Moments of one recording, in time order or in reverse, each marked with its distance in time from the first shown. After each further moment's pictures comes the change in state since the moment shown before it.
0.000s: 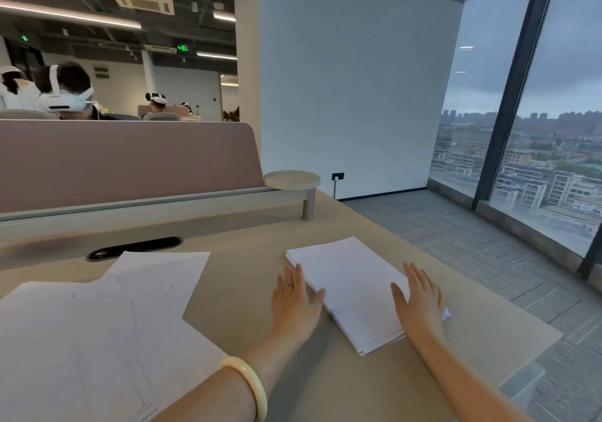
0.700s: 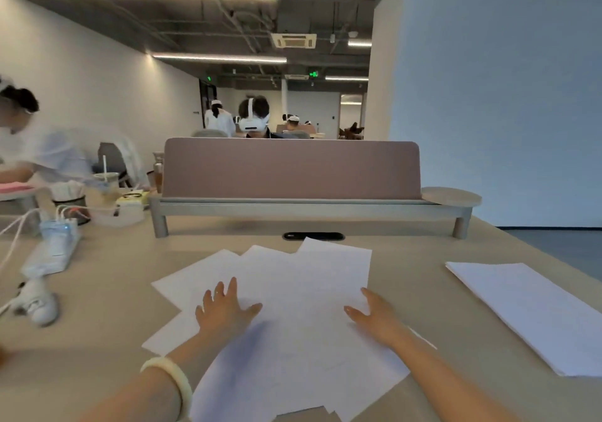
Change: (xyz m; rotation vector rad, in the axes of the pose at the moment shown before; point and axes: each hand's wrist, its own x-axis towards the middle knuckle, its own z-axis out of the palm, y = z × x) left_hand -0.188 -0.286 -0.245 0.286 0.276 -0.592; right_hand -0.176 -0.283 0.089 0.247 -0.790 -0.310
